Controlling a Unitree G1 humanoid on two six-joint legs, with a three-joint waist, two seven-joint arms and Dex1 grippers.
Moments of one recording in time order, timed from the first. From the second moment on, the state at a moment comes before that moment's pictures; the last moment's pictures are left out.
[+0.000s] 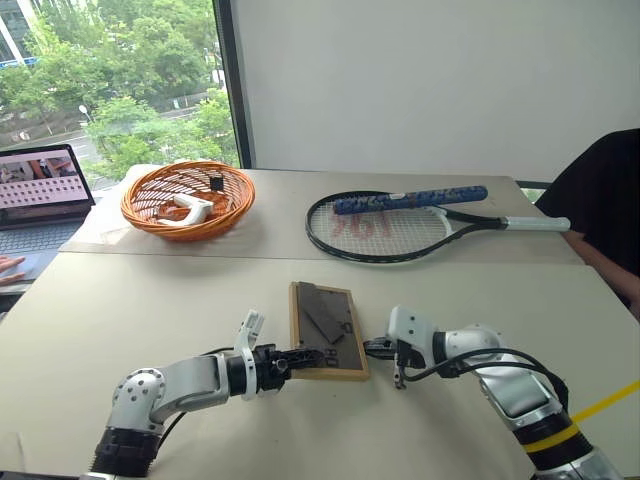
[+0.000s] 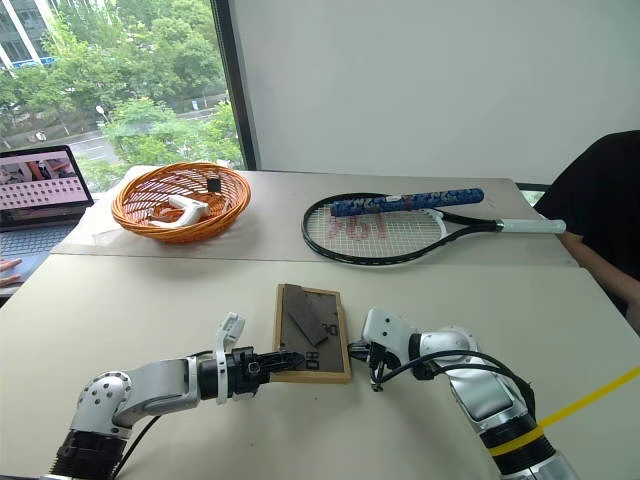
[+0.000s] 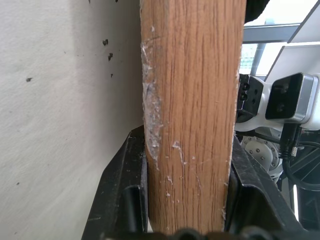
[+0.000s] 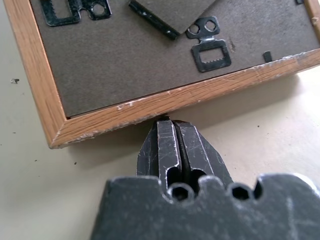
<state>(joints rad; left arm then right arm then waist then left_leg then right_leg) -0.23 0.49 0.03 -0.02 -1.96 1.20 0.29 -0.34 -0.59 0.27 -0.10 0.06 0.30 1.00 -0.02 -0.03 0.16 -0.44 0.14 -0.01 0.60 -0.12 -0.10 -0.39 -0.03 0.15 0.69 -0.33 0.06</state>
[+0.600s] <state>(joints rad) -0.36 0.70 0.05 -0.01 -1.87 1.27 -0.01 -0.58 -0.54 0.08 -0.24 0.55 0.86 0.99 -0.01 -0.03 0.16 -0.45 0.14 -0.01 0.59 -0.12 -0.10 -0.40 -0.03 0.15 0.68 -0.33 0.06</state>
